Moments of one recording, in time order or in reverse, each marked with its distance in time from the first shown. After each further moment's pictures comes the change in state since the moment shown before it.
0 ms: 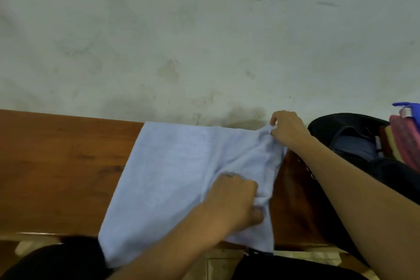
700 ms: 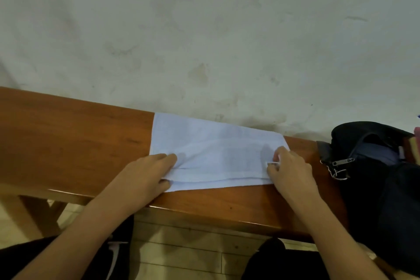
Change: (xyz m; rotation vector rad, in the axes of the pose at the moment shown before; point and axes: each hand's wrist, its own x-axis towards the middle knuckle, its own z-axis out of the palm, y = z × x) left_hand -0.146 -0.134 -0.059 0.154 0.174 -0.277; right_hand -0.136 -0.058 0.039 0.082 0.109 -0.046
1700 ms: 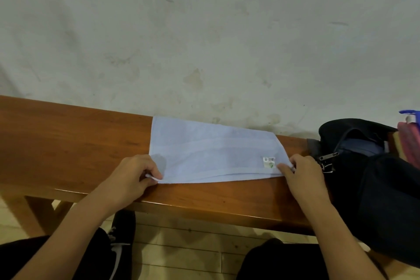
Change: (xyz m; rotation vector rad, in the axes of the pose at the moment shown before) left_hand -0.015 -0.020 0.001 -0.363 0.010 -0.184; right_hand -0.015 0.038 -0.007 0.190 0.077 0.173
